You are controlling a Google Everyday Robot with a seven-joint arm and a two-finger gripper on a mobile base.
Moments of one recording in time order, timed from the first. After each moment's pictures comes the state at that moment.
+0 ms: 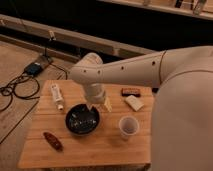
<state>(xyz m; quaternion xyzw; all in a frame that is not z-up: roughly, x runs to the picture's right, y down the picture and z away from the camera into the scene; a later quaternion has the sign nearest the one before) -0.026 0.104 0.707 -0.15 0.33 0.75 0.56</state>
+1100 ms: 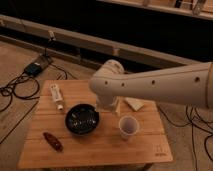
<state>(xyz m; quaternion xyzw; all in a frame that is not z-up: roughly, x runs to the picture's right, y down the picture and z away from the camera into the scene) 0.013 0.115 0.676 -0.17 0.22 0.78 0.56</state>
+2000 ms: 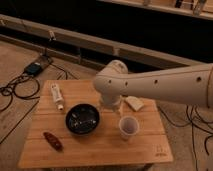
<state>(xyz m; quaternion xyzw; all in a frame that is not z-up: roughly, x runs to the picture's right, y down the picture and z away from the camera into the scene) 0.031 0.115 0.696 -0.17 0.25 0.77 0.56</state>
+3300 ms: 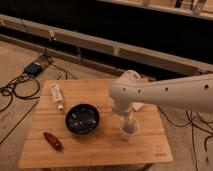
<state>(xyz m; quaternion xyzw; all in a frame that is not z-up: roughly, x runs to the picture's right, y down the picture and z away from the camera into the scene) 0.078 0.156 0.725 -0.17 0.27 0.80 0.52</state>
